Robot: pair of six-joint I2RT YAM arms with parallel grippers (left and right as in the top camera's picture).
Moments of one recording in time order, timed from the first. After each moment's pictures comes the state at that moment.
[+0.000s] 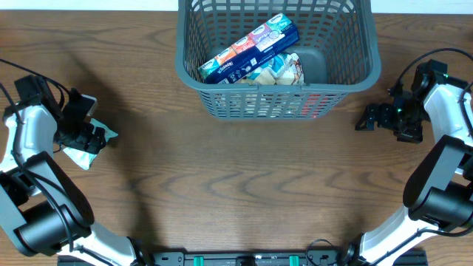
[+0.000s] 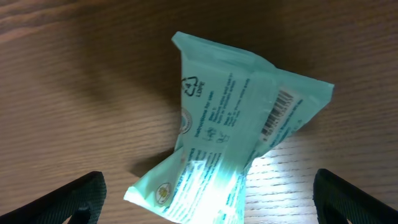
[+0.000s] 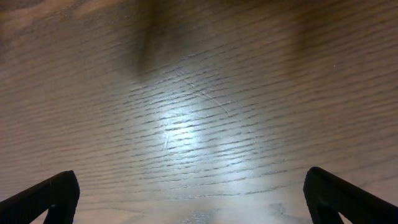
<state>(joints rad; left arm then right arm) 0.49 1.82 1.23 -0.81 0.05 0.78 -0.37 1.92 1.42 -1.07 -0.10 -0.08</state>
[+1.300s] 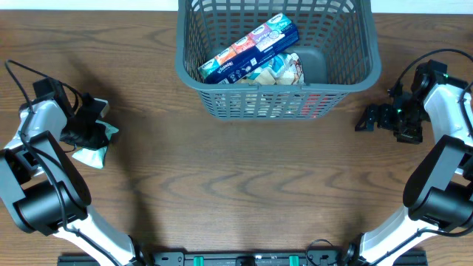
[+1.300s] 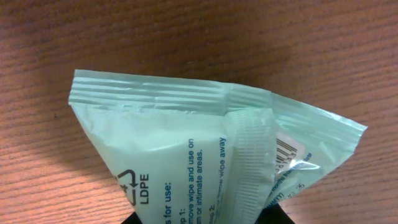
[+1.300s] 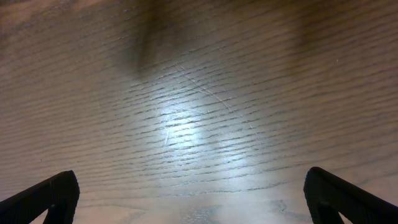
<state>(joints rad) 0.45 1.96 1.24 -0.78 0.12 0.70 -0.37 1.92 1.42 -1.08 -0.10 -0.08</state>
